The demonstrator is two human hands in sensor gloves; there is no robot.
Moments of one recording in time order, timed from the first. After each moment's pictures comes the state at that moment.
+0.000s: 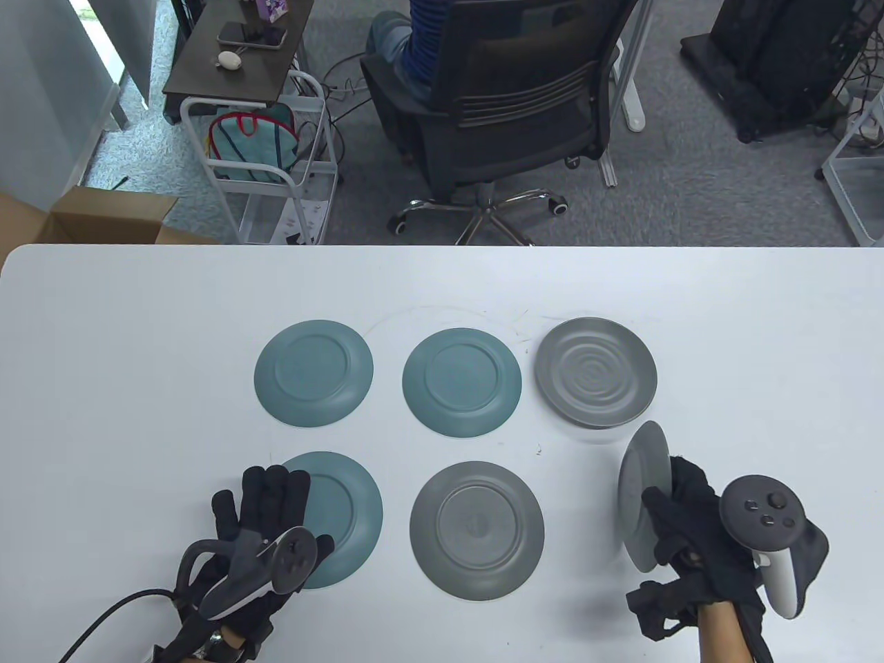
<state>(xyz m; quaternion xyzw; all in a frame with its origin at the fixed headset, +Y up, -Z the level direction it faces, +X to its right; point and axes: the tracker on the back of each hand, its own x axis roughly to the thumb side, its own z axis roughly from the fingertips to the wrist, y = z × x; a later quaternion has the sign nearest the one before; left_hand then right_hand) -0.237 -0.757 -0.150 -0.12 -0.10 -0.05 0.99 0.273 -0.671 -0.155 -0.16 0.01 0.89 0.43</state>
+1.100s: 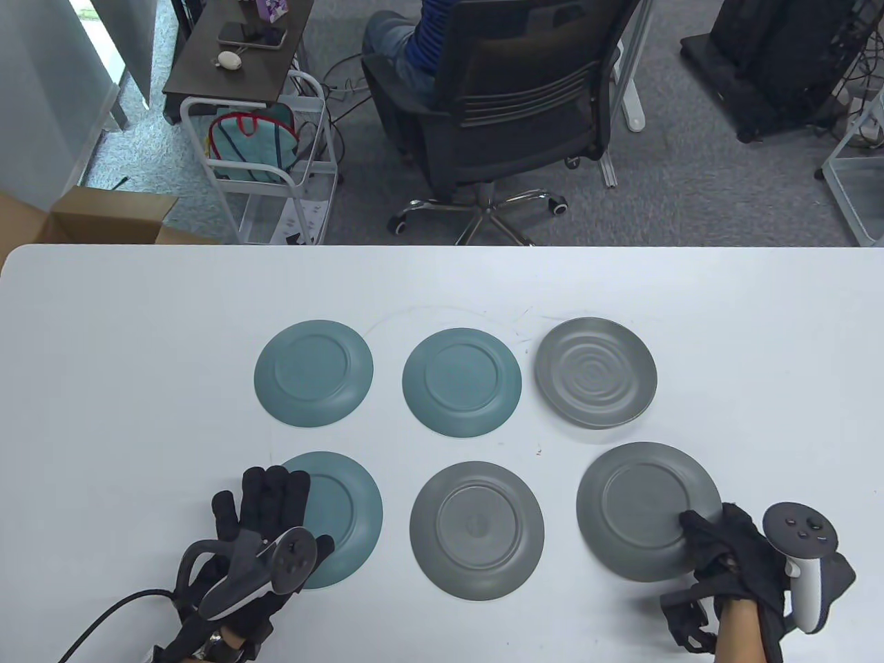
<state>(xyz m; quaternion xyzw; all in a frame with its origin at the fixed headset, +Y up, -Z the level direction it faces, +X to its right) -0.237 -0.758 -0.150 -0.12 -0.10 -0.05 0.99 0.341 -0.758 -0.142 -0.35 0.10 0.84 0.41</state>
